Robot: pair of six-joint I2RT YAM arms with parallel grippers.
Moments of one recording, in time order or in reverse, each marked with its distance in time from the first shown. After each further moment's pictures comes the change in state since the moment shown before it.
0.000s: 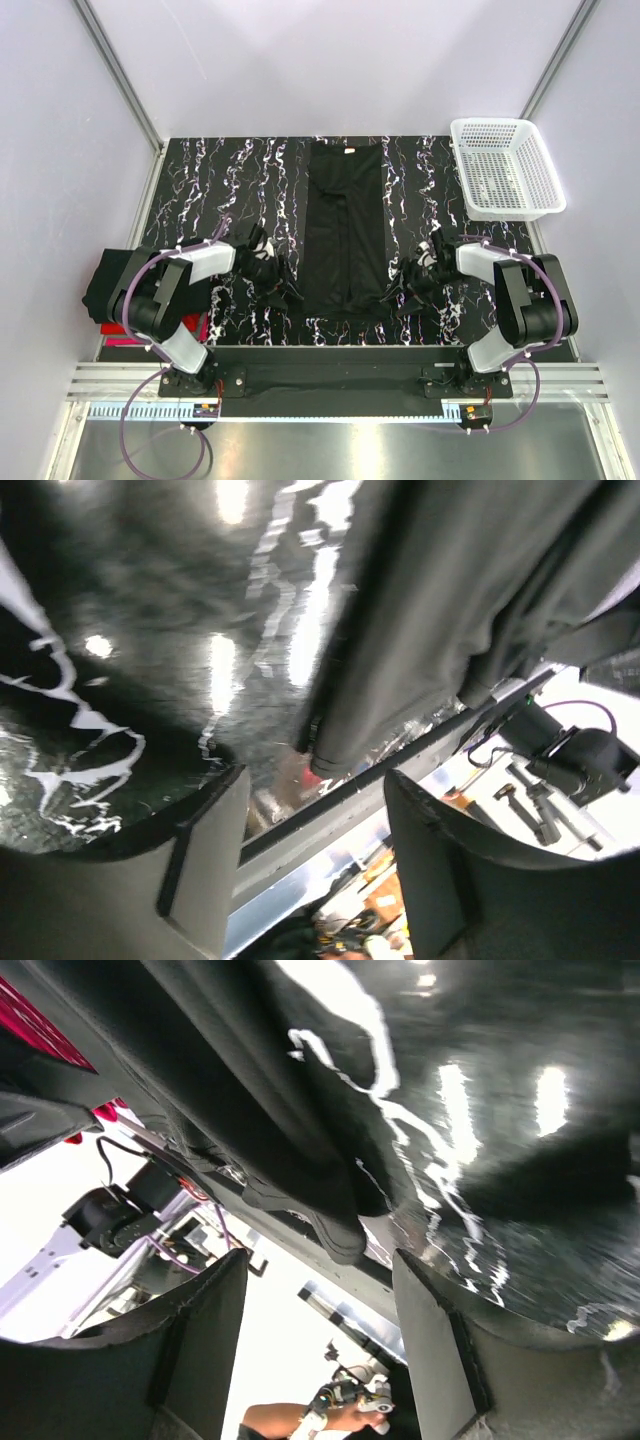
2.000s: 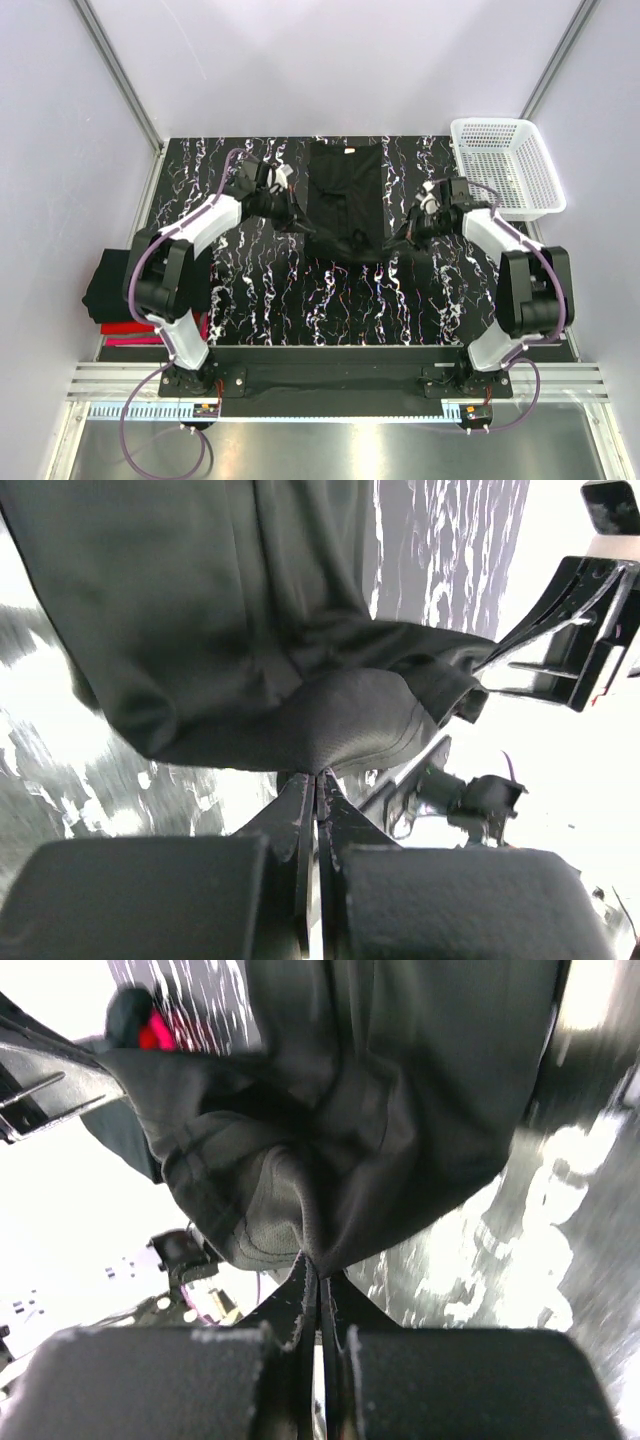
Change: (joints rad) left arm 0.019 0.128 0.482 0.052 0.036 0.029; right arm -0.028 0.040 0.337 0.079 -0.059 -0.011
